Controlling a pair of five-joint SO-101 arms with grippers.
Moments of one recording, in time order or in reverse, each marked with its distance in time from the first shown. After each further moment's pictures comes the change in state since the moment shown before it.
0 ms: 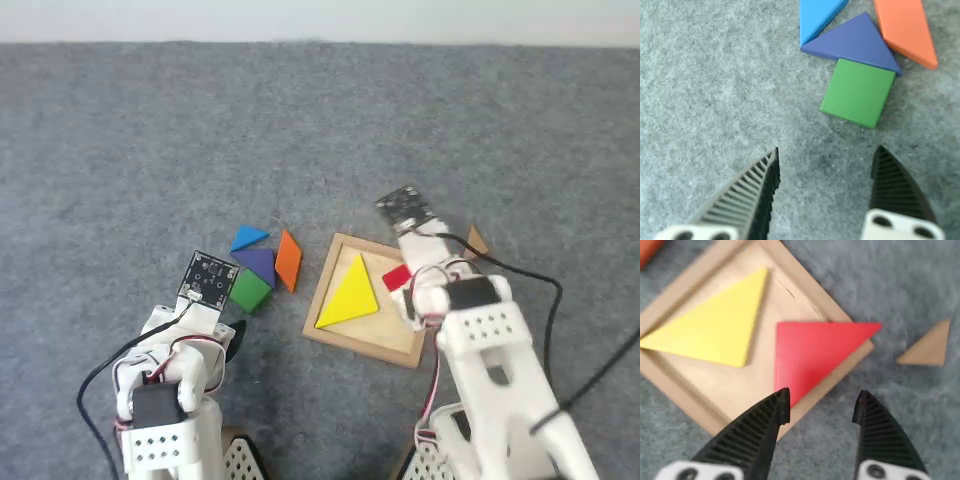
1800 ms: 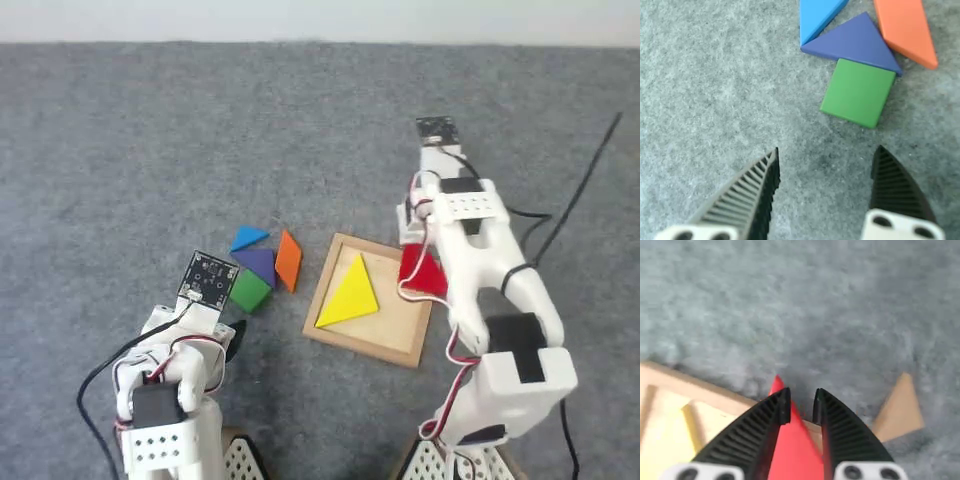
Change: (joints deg) left arm 0.0 0.0 0.0 0.0 0.0; right arm 3.9 46.3 -38.4 -4.6 -15.1
